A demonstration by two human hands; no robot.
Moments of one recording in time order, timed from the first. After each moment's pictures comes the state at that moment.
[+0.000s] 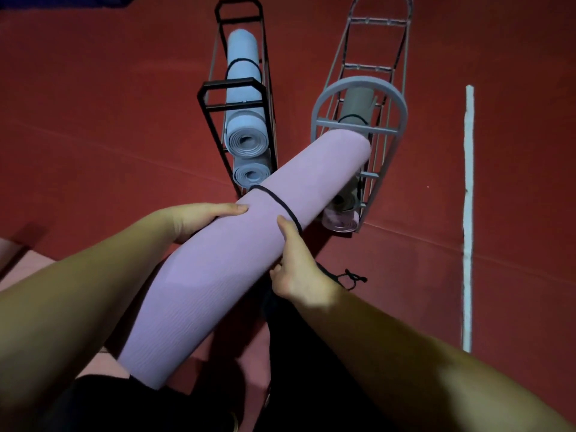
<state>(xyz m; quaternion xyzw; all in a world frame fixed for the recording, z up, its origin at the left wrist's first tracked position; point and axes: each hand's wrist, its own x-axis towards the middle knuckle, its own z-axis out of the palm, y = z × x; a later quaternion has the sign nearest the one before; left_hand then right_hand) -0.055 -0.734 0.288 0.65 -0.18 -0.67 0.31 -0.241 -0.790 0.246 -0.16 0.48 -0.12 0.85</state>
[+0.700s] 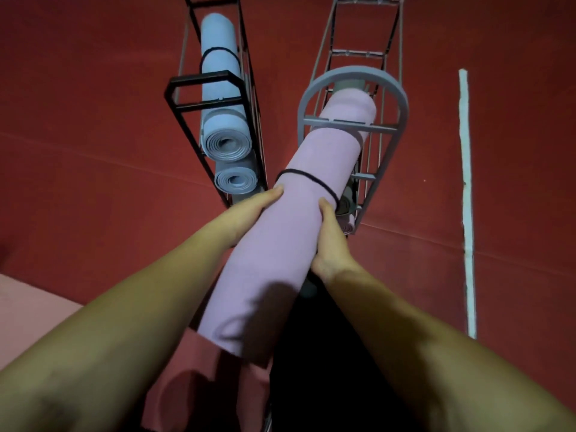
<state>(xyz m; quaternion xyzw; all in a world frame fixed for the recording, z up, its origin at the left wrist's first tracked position) -0.096 -0.848 0.238 0.62 -0.18 -0.60 0.47 -0.231 -0.910 0.176 -0.19 0.45 -0.27 0.83</state>
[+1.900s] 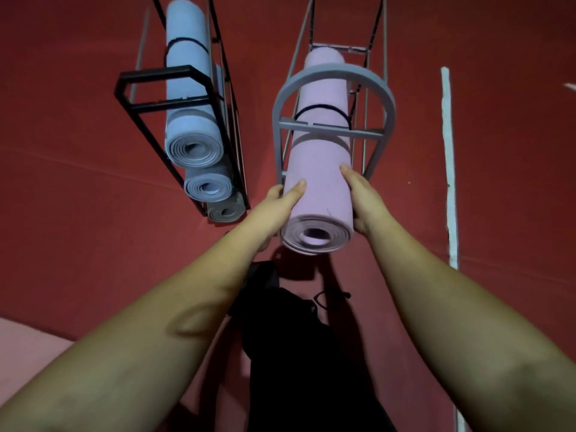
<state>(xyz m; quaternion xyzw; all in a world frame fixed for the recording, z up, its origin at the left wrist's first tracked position) -0.137 -0.939 0.208 0.74 -0.23 -0.47 0.42 -0.275 -1.082 0.150 -0.41 0.46 -0.25 0.75</state>
